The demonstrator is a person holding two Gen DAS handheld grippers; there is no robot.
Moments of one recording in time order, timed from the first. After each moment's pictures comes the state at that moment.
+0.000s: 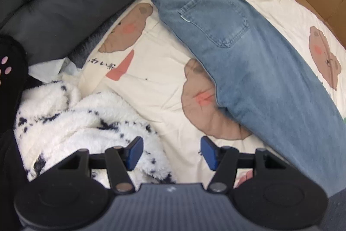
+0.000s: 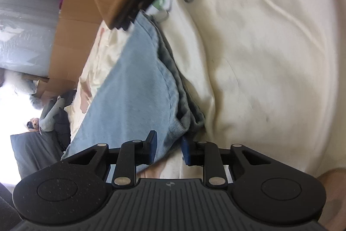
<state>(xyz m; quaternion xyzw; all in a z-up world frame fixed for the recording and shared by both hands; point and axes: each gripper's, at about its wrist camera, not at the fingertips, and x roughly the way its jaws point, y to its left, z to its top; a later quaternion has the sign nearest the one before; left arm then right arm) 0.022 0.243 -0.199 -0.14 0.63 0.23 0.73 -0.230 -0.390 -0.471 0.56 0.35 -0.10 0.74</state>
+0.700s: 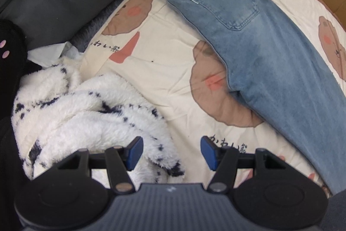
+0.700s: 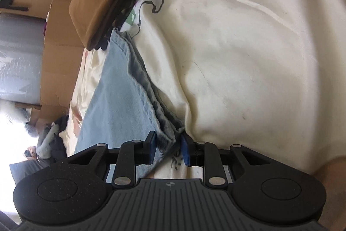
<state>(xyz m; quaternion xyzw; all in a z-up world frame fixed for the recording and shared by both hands) 0.006 0.245 -0.226 -0.14 0.65 0.24 0.71 -0.240 -0.389 -0.489 0.59 0.31 -0.16 0.72</state>
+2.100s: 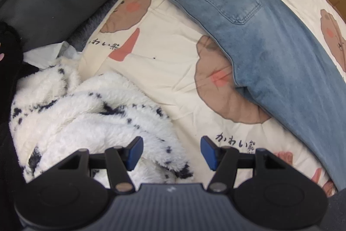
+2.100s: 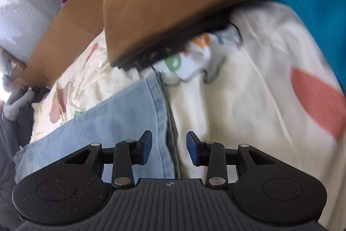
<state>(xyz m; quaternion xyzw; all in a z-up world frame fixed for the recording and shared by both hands) 0.005 0.257 -0.239 -0.13 0.66 0.23 0.71 -0.167 -0.428 -0.415 0.39 0.37 -0.17 0.83</state>
